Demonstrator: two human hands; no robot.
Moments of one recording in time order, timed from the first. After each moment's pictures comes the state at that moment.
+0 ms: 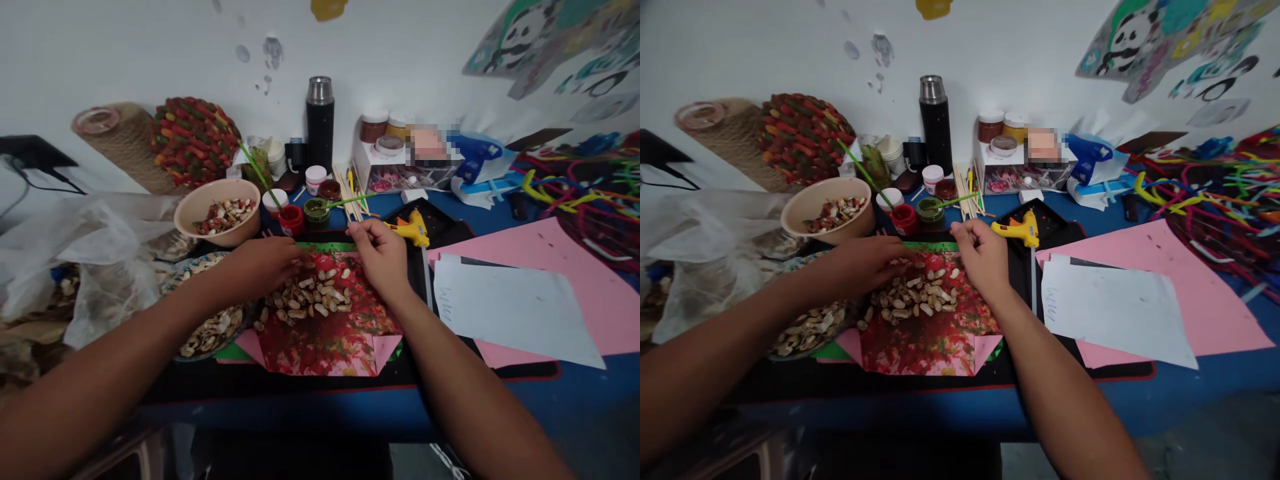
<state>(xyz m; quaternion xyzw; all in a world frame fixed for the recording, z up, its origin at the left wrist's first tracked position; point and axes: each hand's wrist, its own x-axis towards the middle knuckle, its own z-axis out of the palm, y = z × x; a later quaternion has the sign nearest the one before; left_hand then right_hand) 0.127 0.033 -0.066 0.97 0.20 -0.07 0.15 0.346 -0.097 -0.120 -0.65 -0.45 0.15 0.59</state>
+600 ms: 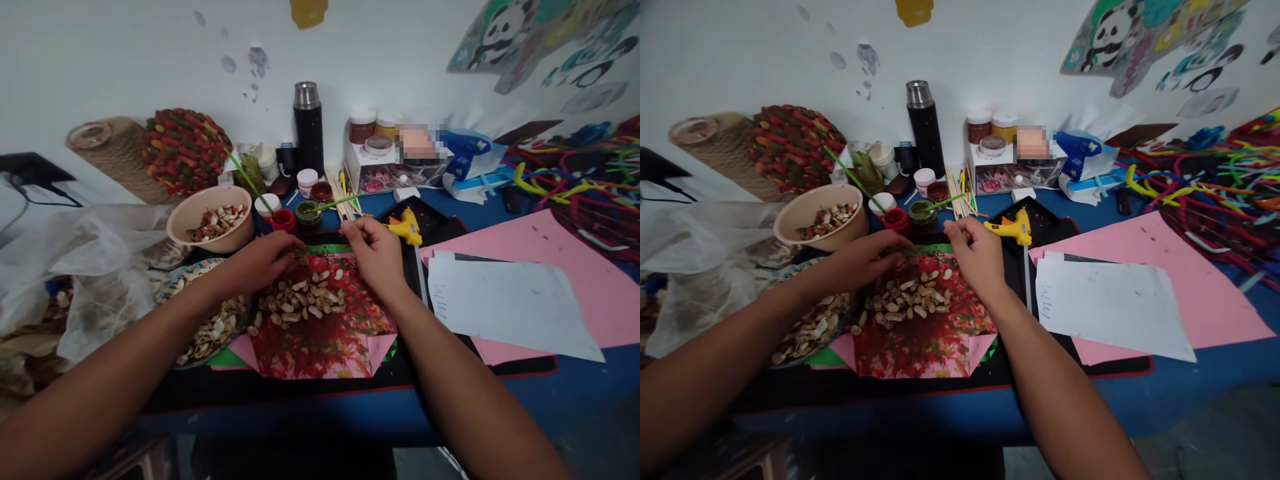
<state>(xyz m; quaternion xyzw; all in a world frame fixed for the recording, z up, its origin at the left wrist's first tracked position) 0.139 0.044 -0.081 0.94 0.23 -0.01 0.24 0.351 -0.097 -0.118 -0.65 -0.45 0.16 0.60</state>
